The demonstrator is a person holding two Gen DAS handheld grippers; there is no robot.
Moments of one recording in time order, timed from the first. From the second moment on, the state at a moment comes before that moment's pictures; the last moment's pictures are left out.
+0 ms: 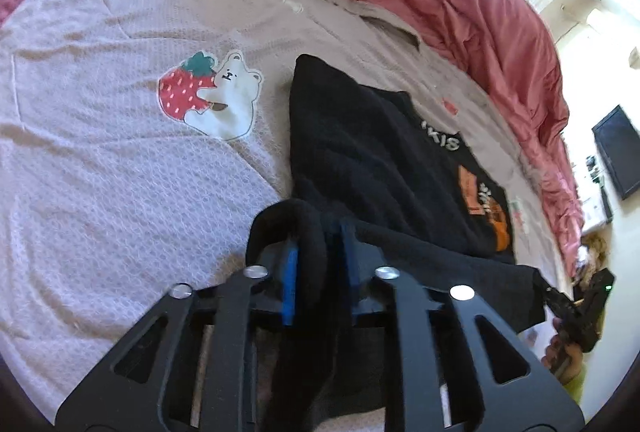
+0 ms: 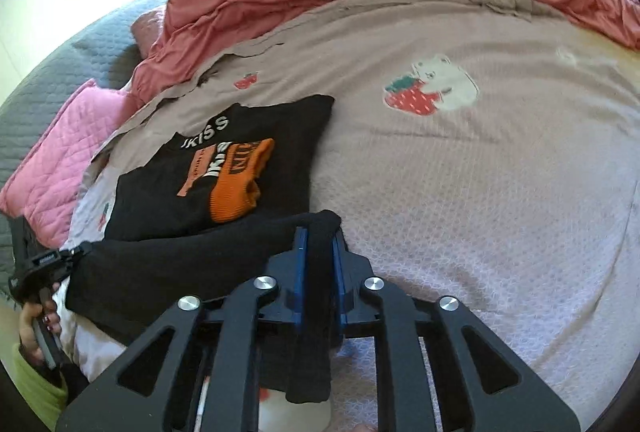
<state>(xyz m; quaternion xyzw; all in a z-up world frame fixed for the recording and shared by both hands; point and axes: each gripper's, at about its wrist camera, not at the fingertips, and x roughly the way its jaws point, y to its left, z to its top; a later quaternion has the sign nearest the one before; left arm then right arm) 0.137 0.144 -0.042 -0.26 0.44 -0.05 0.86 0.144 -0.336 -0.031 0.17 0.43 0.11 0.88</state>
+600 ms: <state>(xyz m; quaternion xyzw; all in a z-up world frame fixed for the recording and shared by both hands) 0.064 0.145 -0.038 -0.30 0.41 -0.09 0.86 0.091 -0.330 -0.019 0.17 0.44 0.15 0.87</state>
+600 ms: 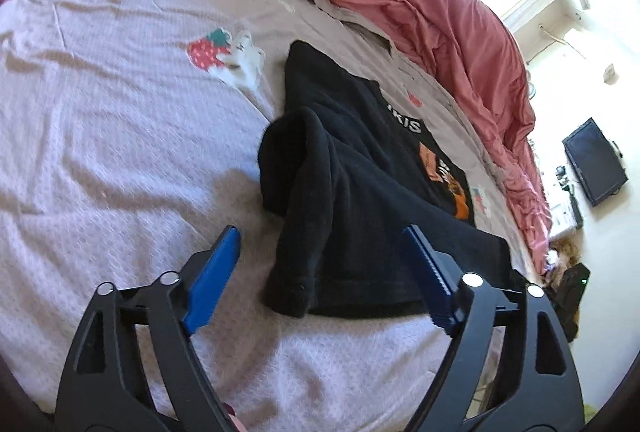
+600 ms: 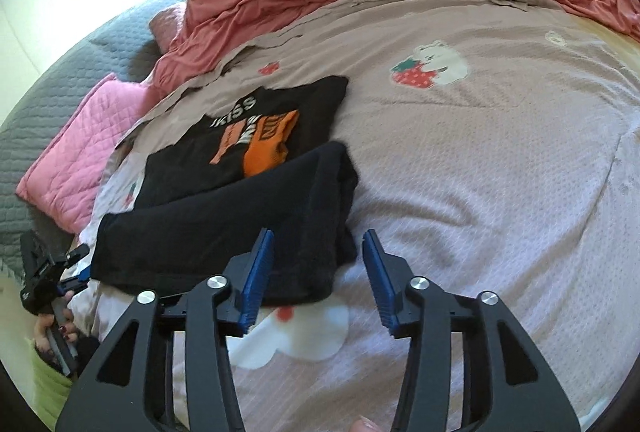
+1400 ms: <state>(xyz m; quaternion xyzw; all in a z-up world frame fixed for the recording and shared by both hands) 0.094 0.140 -0.005 -0.29 0.38 -0.08 0.87 0.145 -0.328 0.005 0.19 0.39 0.17 0.88</state>
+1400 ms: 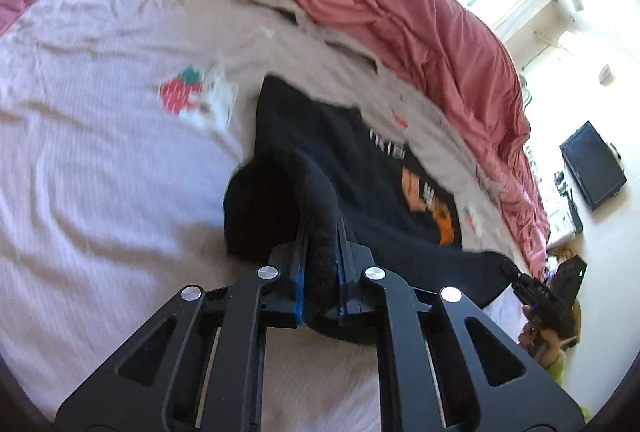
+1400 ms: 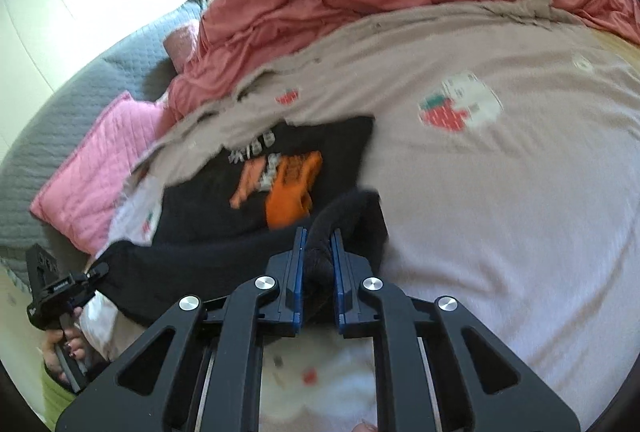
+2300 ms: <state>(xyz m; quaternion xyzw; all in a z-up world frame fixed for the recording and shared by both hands) 0.223 0.190 -0.062 -0.44 0.33 0.01 0.84 0.282 -0.328 -0.049 0.27 0.46 0.10 0.84</state>
